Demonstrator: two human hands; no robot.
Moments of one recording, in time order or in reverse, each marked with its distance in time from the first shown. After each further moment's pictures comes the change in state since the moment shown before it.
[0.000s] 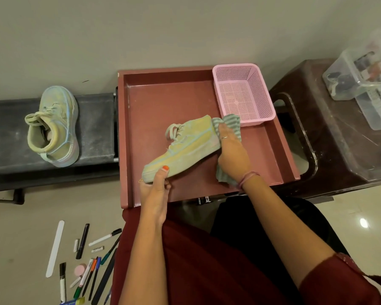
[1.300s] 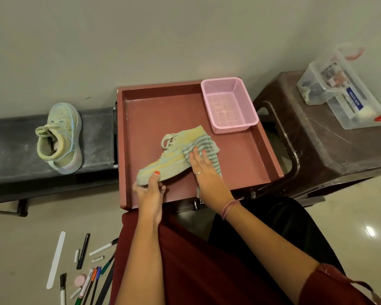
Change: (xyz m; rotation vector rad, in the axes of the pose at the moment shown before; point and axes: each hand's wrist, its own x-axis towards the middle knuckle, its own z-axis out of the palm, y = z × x) left_hand -0.010 -0.003 -0.001 0.025 0.054 0.031; right_hand -0.066 -0.003 0.036 -0.042 0.071 -0.318
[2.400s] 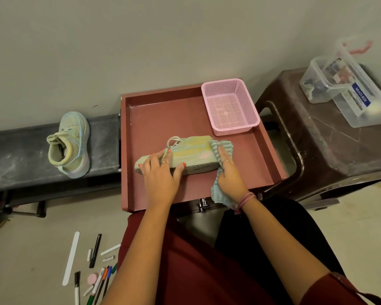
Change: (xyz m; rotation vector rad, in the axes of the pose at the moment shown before) left_hand 0.005 0.013 0.036 1.497 -0.007 0.826; right_hand 0.006 0.040 -0.029 0.626 -0.006 0.413
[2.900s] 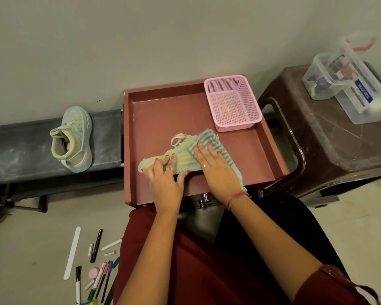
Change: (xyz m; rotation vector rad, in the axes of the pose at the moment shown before) left_hand -0.032 0.003 0.009 -0.126 0.121 -0.046; right_hand -0.011 -0.023 0.020 -0.887 -0.100 -0.404
